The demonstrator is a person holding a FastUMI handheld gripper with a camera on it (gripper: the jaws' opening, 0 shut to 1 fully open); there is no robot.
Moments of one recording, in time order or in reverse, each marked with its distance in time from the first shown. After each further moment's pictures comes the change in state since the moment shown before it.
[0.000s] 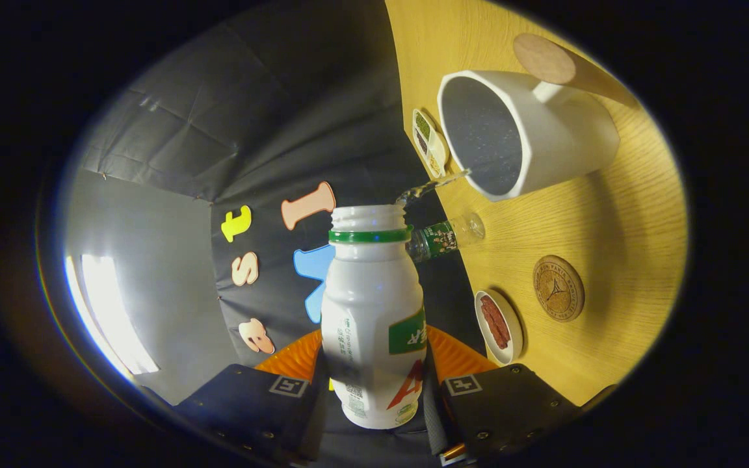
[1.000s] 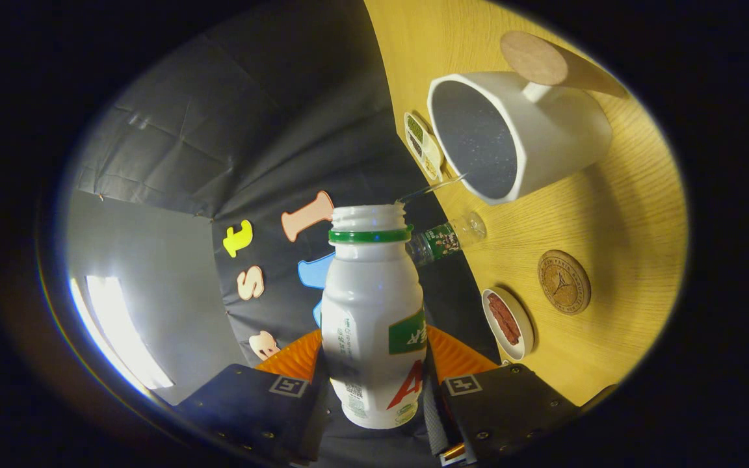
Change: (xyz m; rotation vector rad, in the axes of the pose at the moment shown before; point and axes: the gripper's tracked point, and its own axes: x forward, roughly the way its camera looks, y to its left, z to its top) arm 0.001 0.011 0.005 0.083 -0.032 0.011
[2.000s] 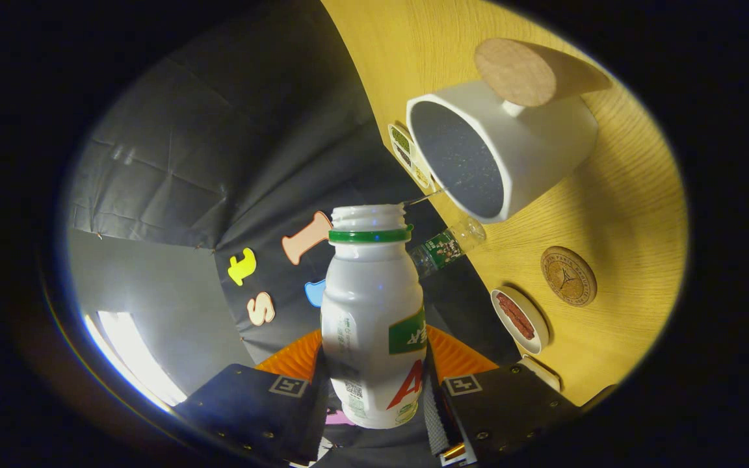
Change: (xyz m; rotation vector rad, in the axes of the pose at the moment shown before) arm -0.002 0.011 0.016 0.134 -0.060 0.002
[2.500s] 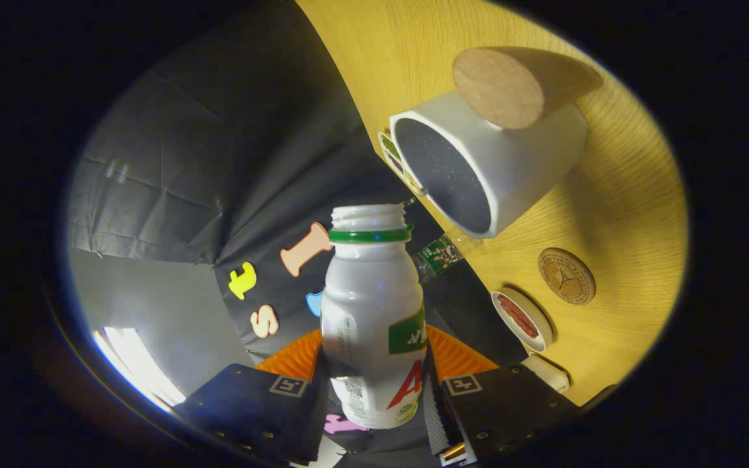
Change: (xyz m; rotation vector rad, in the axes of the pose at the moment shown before) arm 0.002 0.002 0.010 0.062 -0.028 -0.006
